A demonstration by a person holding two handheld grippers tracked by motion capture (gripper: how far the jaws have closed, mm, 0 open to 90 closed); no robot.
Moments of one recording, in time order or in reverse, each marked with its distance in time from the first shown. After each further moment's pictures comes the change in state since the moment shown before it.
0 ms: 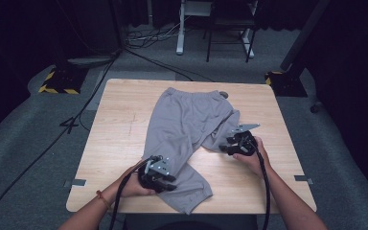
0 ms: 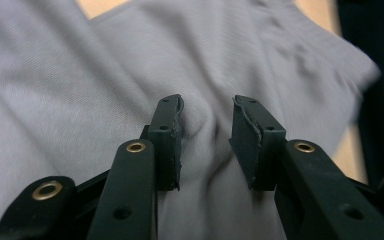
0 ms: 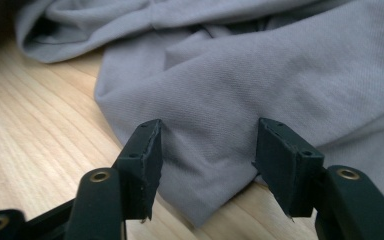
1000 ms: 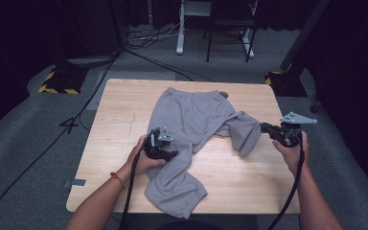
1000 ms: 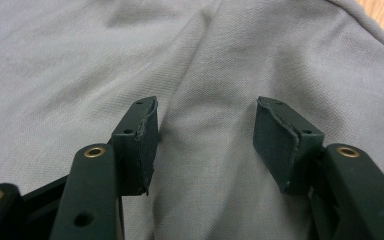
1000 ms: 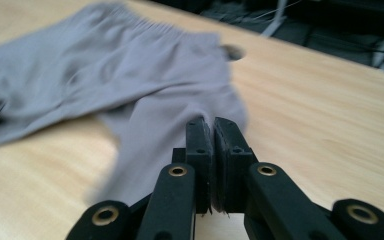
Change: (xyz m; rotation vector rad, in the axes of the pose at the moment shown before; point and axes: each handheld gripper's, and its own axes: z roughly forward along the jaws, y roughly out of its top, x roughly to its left) left arm 0.087 0.026 0.012 -0.058 0.401 -0.247; right arm -0.056 -0.011 -0.126 -0.279 -0.246 0.112
